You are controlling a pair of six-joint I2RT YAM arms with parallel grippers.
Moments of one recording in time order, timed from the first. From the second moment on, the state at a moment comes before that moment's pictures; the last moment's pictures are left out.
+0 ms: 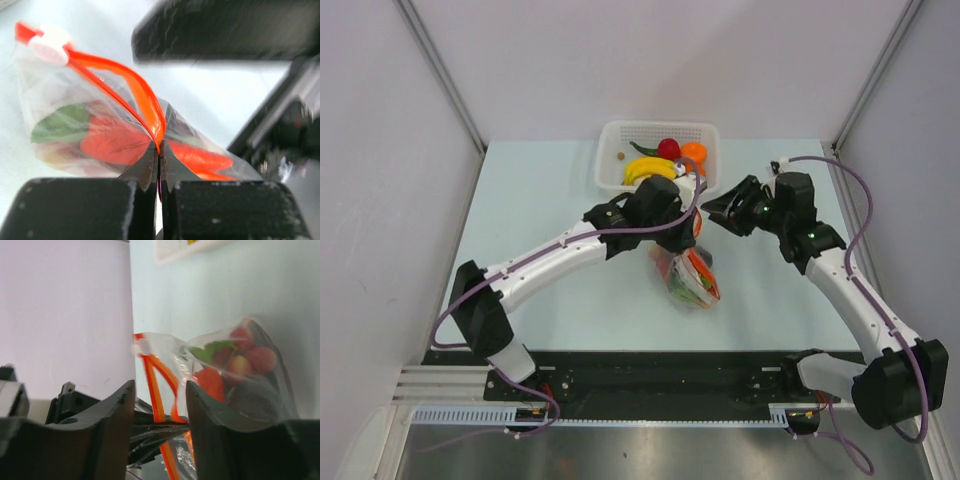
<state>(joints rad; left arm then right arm) -0.90 1.64 1.49 -0.49 0.08 -0.34 0.30 1.18 1.00 -0.26 -0.38 1.07</state>
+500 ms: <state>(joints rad) -0.77 1.52 1.48 -0.84 0.69 0.38 0.08 0.89 0.98 -0.34 -0.71 0.27</state>
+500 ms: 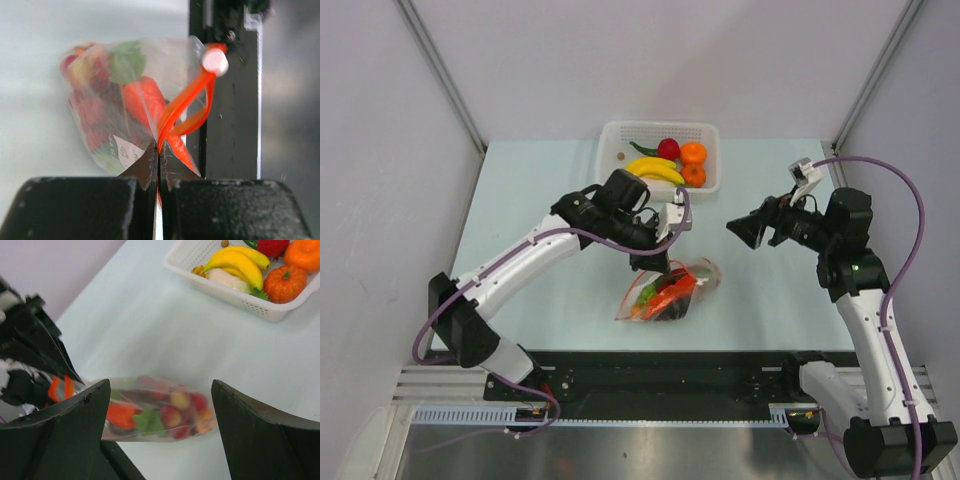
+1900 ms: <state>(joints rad) -0.65 1.93 1.94 -1.21 0.94 0.54 0.87 0.86 0.77 -0.28 -0.17 -0.59</state>
